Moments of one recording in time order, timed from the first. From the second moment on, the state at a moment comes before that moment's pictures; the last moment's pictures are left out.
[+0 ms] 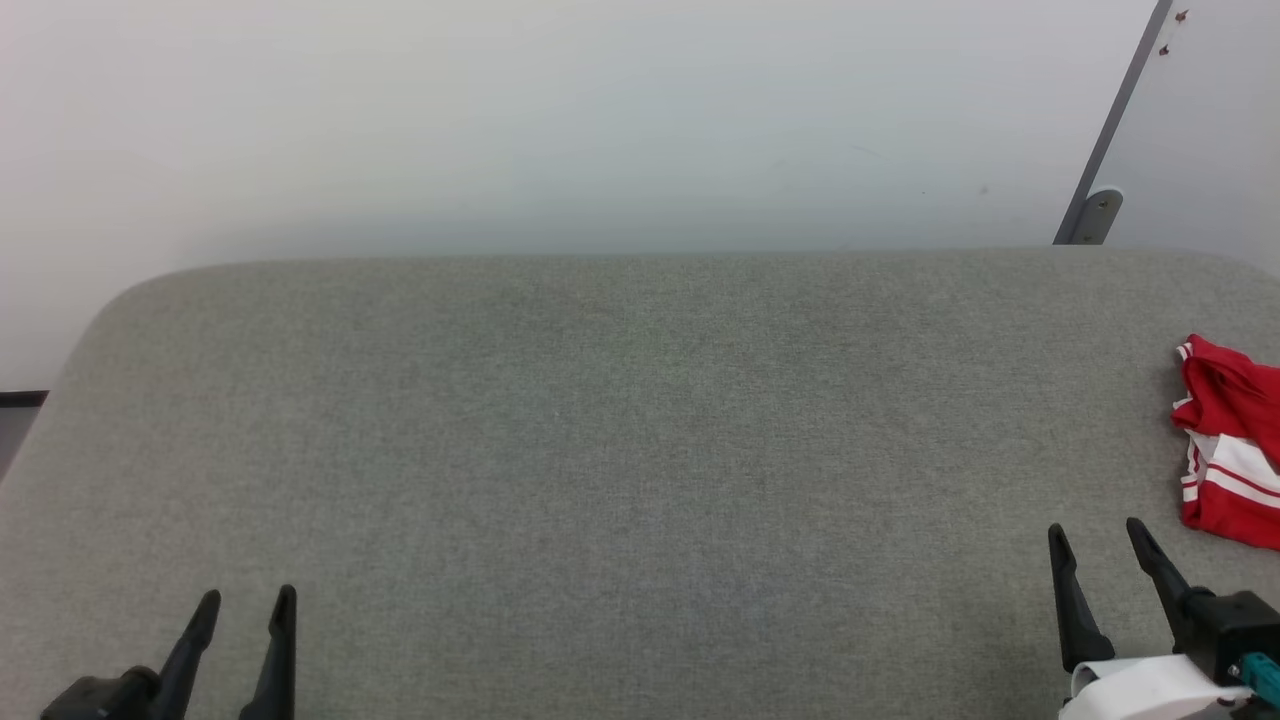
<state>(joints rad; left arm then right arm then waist) 0.09 0.35 0.02 0.22 -0.47 -0.13 -0.26 -0.07 -0.15 -0.04 0.31 0.10 0.13 -0.26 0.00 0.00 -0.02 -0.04</state>
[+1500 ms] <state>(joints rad) 0.05 0.21 0.06 0.22 -0.83 -0.13 -0.13 -0.03 -0.09 -0.06 0.30 0.61 0.13 -0.13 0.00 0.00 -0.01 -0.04</state>
